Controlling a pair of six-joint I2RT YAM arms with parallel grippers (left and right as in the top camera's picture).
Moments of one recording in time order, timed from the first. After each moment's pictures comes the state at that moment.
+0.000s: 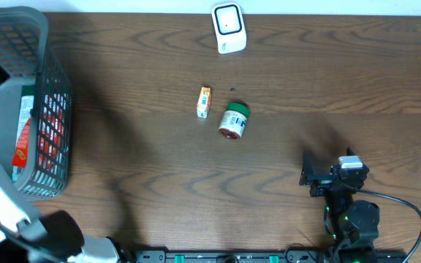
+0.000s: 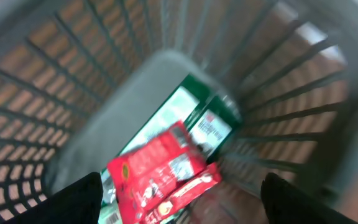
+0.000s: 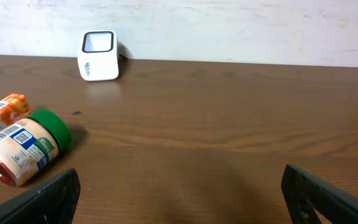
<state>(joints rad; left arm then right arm) 0.58 1.67 1.93 -1.21 -0.04 -0.20 0.11 0.10 0.01 -0.07 0.03 0.02</state>
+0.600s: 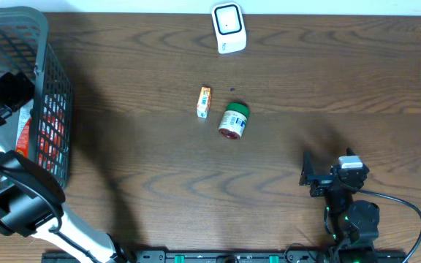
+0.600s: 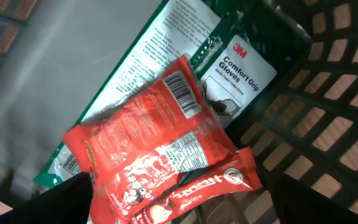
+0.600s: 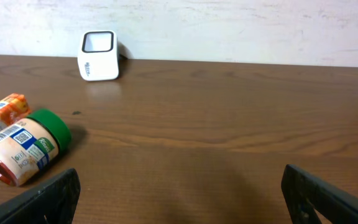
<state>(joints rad) 0.59 1.97 1.89 -1.27 0.03 -0.17 0.11 0.10 0.01 -0.07 0.03 0.02</state>
